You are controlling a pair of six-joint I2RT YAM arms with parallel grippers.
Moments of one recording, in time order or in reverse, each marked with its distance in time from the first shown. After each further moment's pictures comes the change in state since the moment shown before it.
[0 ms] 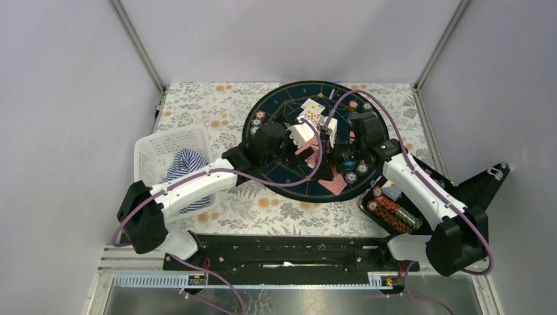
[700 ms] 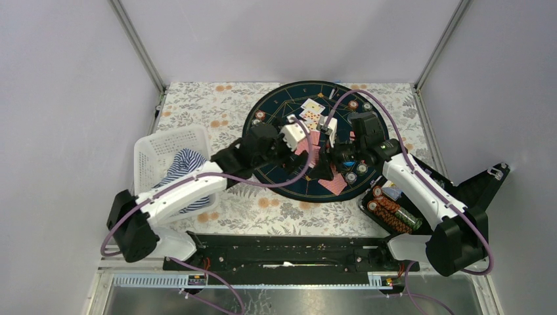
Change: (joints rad) left arm -0.013 -0.057 -0.016 -0.058 0.103 -0.089; right arm 0.000 0.000 0.000 -0.001 -0.010 0.000
